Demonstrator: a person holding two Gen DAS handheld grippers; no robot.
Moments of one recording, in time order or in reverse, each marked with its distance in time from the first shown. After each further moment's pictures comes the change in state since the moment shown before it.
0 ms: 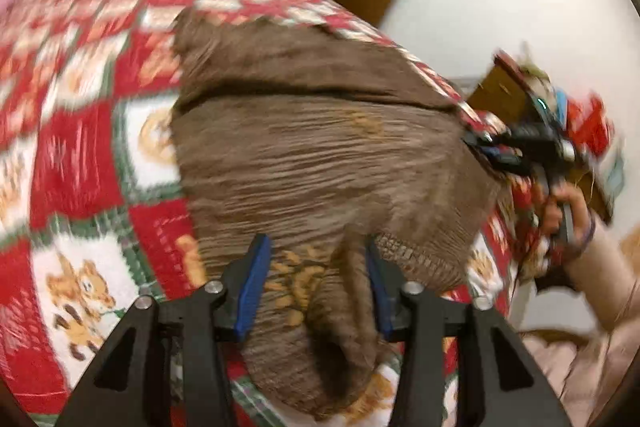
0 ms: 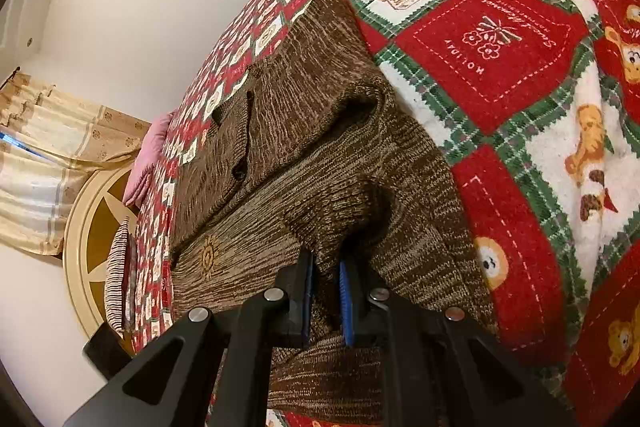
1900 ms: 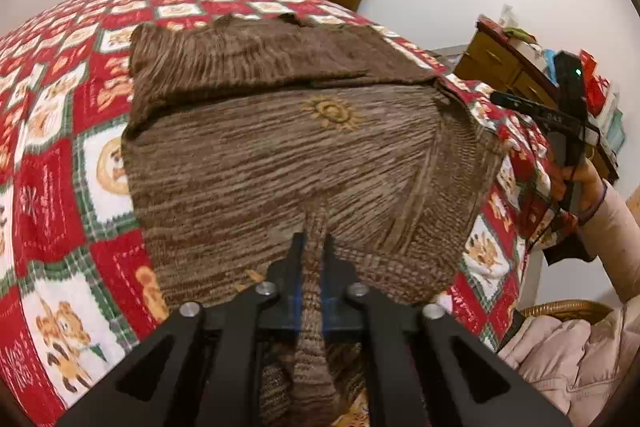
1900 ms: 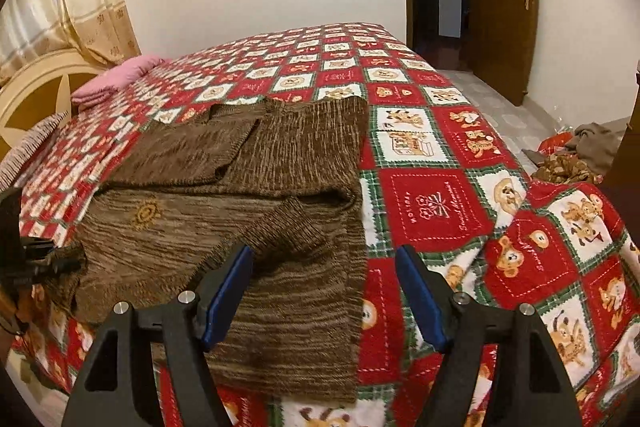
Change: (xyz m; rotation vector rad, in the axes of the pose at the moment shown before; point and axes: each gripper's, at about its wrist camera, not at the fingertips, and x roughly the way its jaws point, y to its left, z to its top) left arm 0.015 -0.028 0.008 0.156 0.045 0.024; right arm -0.055 0.053 -0.025 -0.638 -0.218 -0.364
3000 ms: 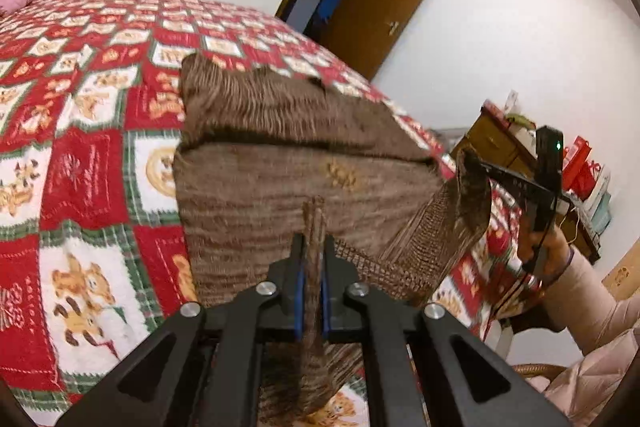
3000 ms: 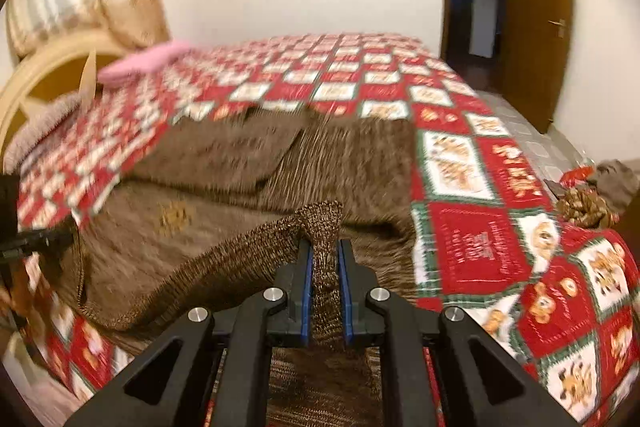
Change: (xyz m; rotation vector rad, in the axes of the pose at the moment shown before) left arm -0.045 0.016 -0.012 -0.192 -0.239 -0.050; right arm 0.000 0.028 0.021 -0.059 -0.063 0.058
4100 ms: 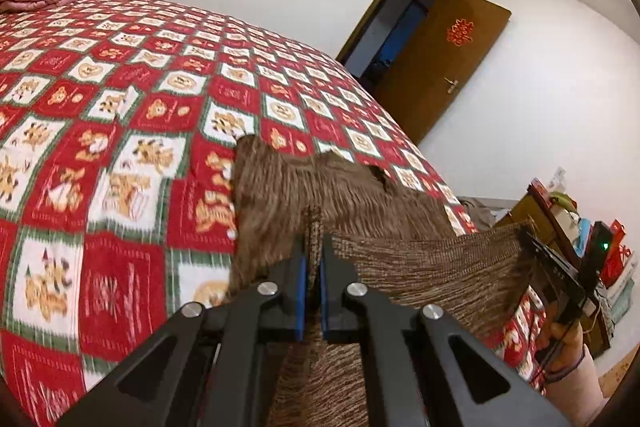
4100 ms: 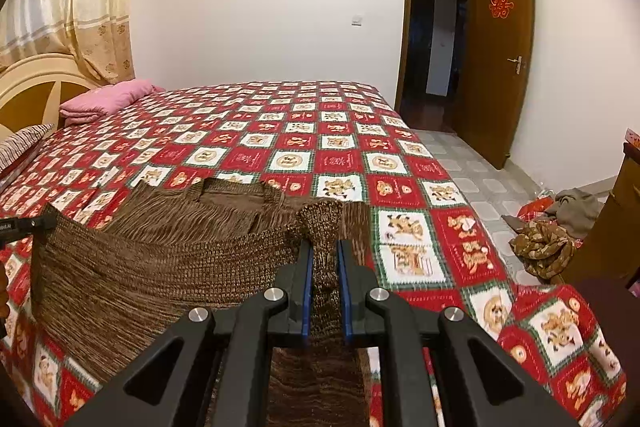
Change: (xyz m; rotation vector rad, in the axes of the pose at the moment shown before) left arm 0.017 0.036 0.093 -0.186 -0.143 0.154; right arm 0.008 0.004 0.066 -0.023 -0.128 -0.179
